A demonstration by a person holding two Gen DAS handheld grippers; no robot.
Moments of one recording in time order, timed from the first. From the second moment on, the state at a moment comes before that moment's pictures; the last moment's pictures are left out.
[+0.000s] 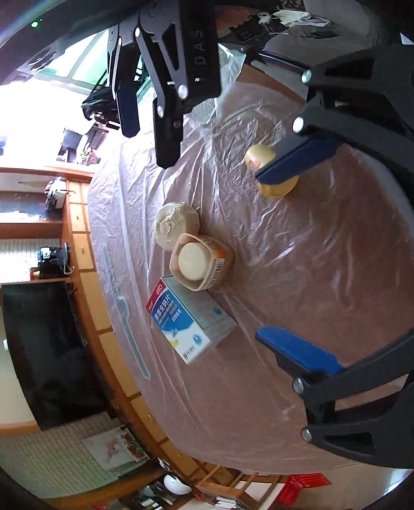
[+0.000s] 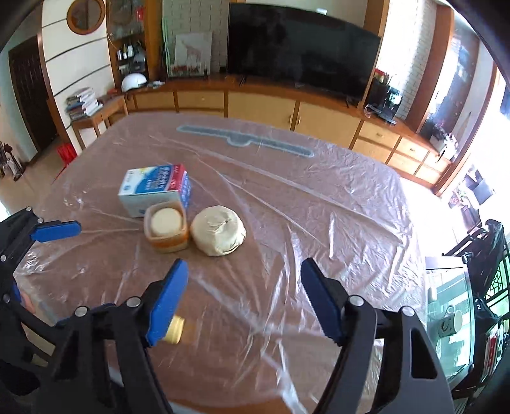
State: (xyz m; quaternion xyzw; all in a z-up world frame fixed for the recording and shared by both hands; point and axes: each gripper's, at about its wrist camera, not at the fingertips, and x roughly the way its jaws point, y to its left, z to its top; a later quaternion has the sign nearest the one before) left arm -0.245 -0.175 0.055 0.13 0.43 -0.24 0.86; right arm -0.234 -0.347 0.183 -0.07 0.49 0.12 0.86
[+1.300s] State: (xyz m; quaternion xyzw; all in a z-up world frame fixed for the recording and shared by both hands) left arm -0.182 -0.198 0.023 0.16 0.45 -0.30 0.83; right arm -0.175 -0.319 0.122 -0.09 0.53 0.21 0.82
